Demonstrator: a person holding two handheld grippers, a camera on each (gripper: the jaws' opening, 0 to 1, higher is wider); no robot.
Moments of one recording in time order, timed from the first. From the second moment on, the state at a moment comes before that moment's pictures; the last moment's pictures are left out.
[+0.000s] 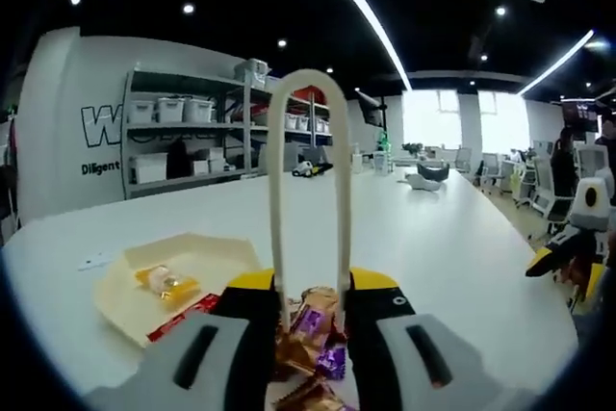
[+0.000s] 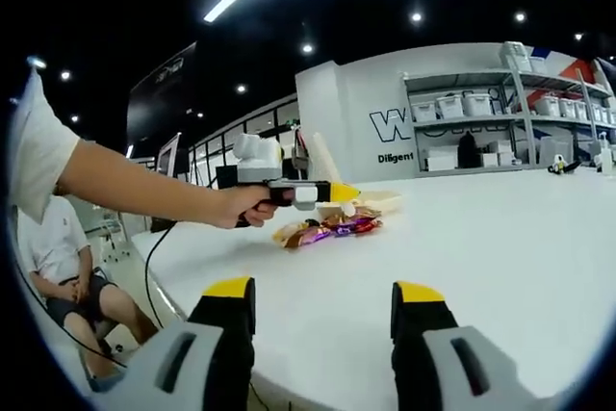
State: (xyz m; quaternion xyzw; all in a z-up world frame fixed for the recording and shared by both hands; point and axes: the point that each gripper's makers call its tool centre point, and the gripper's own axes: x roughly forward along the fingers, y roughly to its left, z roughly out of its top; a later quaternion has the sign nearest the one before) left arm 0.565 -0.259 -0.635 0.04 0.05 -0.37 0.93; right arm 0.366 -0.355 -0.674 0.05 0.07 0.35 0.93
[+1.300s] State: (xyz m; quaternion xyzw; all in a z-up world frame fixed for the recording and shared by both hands) left arm 0.575 -0.258 -0.654 -0.02 0.14 -0.34 0.93; right arm 0.371 -0.357 -0.663 0.03 0.07 0.35 0.93
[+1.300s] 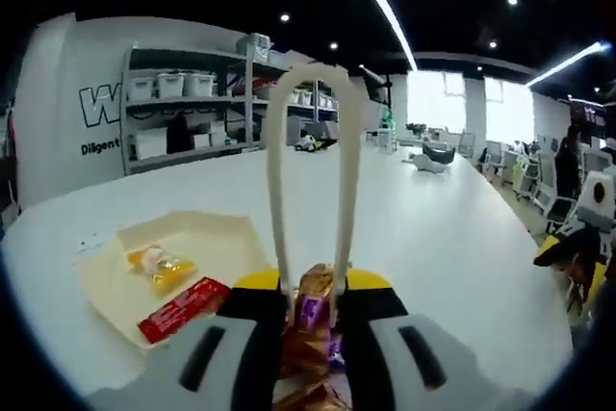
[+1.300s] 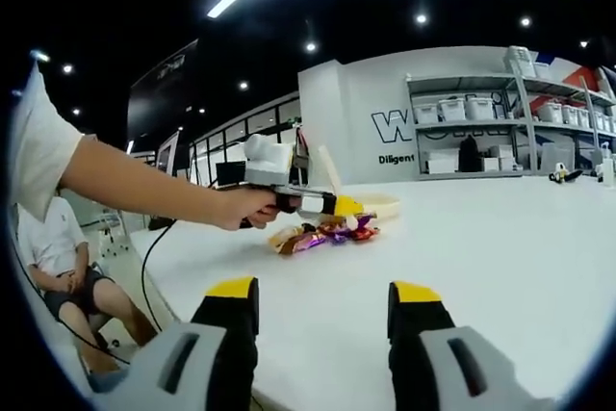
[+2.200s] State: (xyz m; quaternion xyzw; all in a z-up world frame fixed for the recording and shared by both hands) left arm 0.637 -0.172 -0.623 0.00 0.13 -0.24 0.96; right arm 0.371 -0.352 -0.661 0.02 0.07 0.36 0.93
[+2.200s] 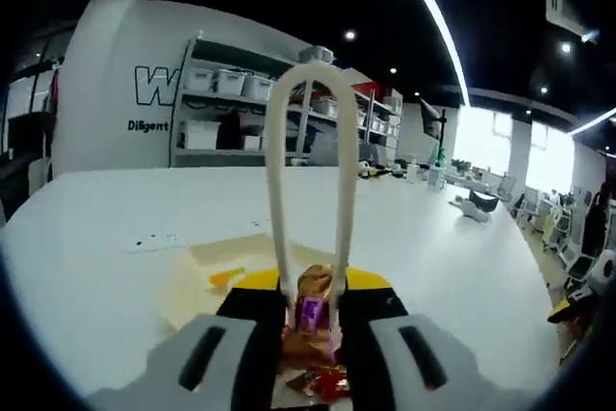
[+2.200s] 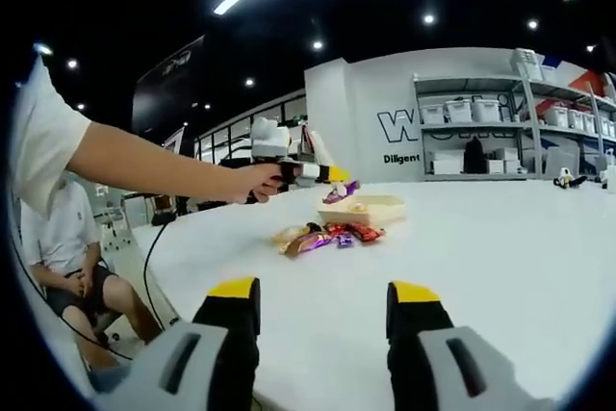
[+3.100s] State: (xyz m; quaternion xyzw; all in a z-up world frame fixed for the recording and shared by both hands) left arm 0.650 -0.171 -0.621 0.05 0.08 -0.23 0.97; right arm 0.377 -0.348 -0.665 0.01 0.09 0.35 0.93
